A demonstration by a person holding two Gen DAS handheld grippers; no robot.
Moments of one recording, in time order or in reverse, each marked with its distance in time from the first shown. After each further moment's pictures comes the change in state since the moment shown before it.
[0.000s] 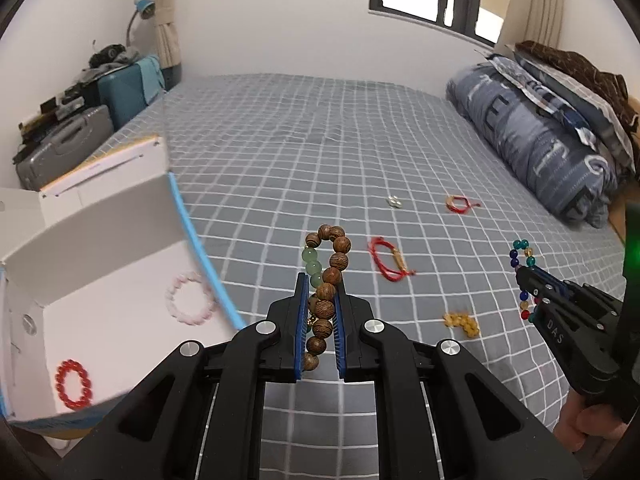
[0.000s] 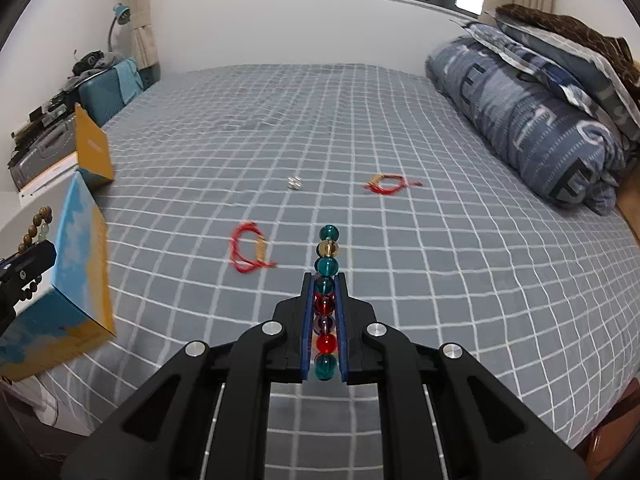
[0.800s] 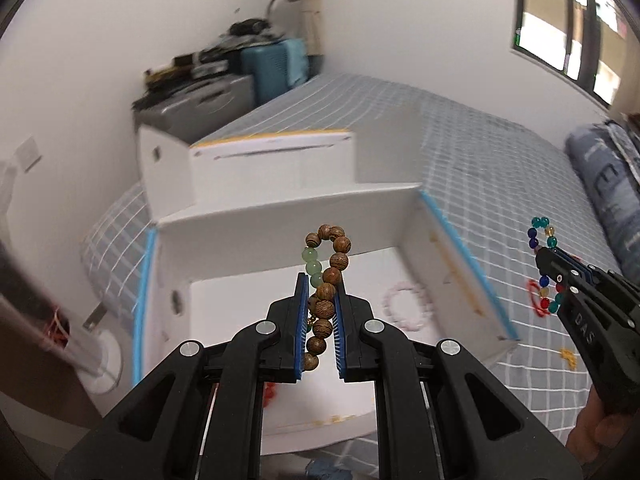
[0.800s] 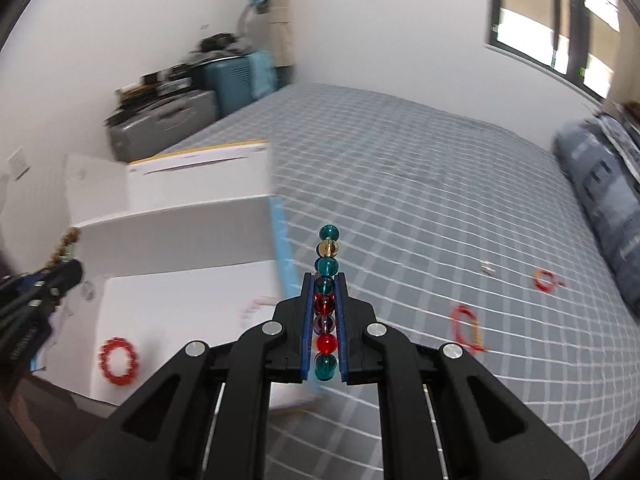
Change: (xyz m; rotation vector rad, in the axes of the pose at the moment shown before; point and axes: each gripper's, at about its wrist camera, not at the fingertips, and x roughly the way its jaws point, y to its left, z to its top) left arm -0.064 0.206 -0.006 -0.257 0.011 0.321; right arm -0.038 0.249 0.039 -0.291 -0.075 0.298
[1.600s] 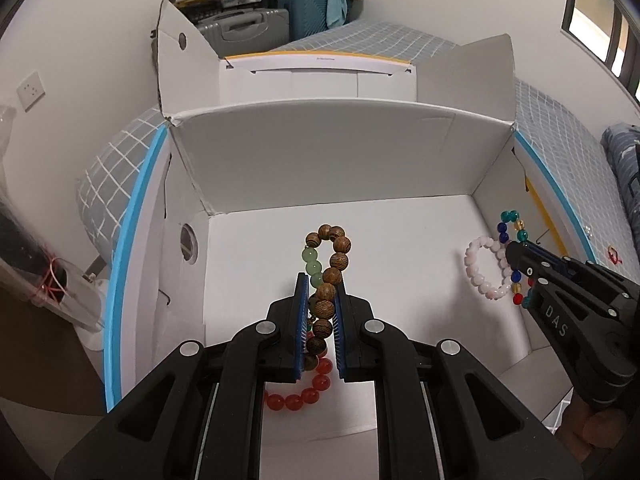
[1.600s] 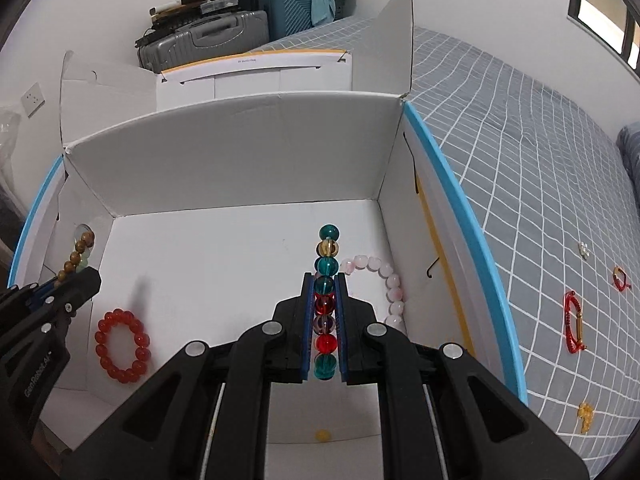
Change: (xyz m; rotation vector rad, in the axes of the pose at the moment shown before) left arm 0.082 0.052 -0.036 -0.075 0.171 0.040; right arm 0.103 0.070 -0.027 -0.082 0.221 0.097
